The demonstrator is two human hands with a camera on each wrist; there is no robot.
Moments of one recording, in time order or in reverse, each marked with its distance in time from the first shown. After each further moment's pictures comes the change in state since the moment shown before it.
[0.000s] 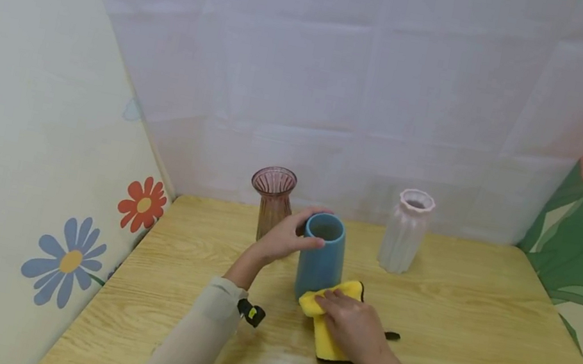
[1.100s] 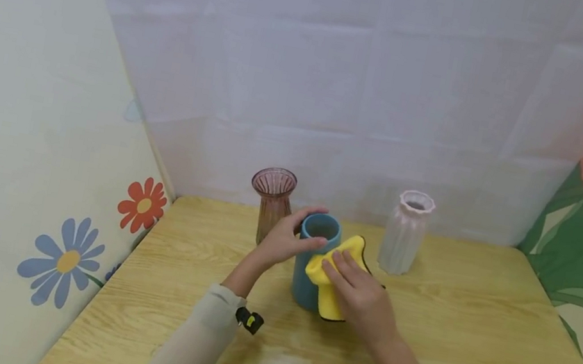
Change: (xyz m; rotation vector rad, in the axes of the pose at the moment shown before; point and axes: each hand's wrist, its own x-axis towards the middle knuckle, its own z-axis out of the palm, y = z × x) left_hand -0.006 0.002 0.008 0.106 0.160 0.023; right_hand 0.030 0.021 -0.020 -0.075 0.391 -0.160
